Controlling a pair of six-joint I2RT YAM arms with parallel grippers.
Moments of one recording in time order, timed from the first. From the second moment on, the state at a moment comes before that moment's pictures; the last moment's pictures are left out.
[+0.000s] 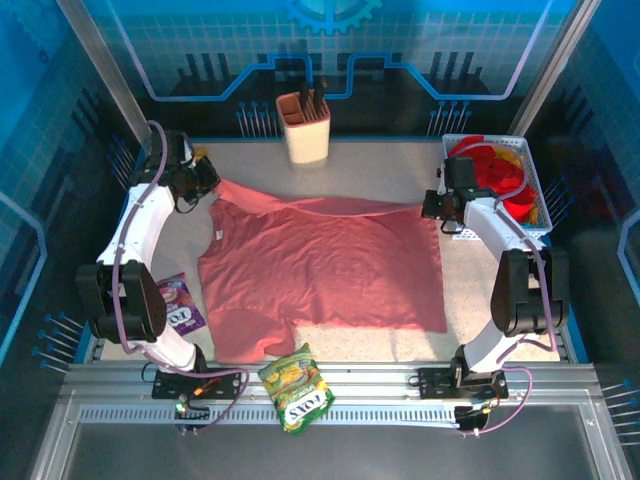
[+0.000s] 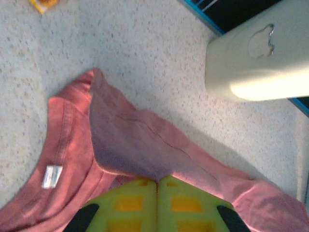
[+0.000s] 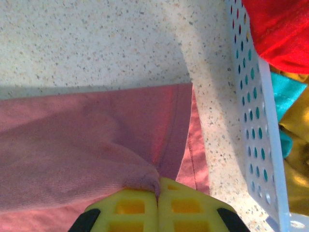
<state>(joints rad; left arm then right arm) 0.11 1.59 1.39 -0.66 0.24 -0.60 0.04 1.63 1.17 -0.52 0.00 0.22</state>
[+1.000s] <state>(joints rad) 0.13 1.49 1.17 -0.80 0.26 -0.60 0.04 1.60 0.98 -0.56 0.04 0.22</state>
